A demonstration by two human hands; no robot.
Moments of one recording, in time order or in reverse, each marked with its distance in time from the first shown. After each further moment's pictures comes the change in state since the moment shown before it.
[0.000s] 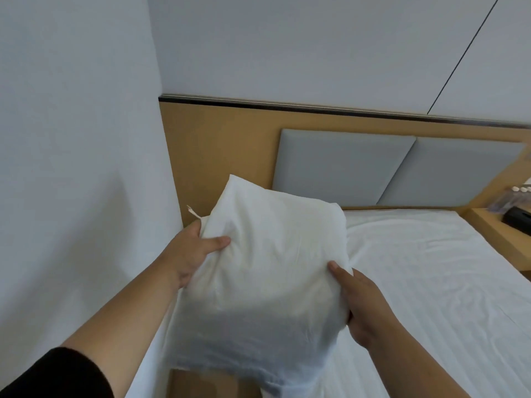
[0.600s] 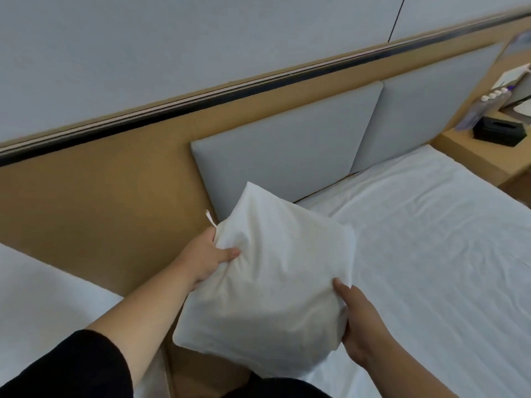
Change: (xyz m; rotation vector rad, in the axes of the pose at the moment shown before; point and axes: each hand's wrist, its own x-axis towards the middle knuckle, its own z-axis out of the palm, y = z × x) left_hand 0.408 0.045 0.165 0.478 -0.326 -0.132; right_hand 0.305 -0.025 -0.043 0.449 0.317 0.226
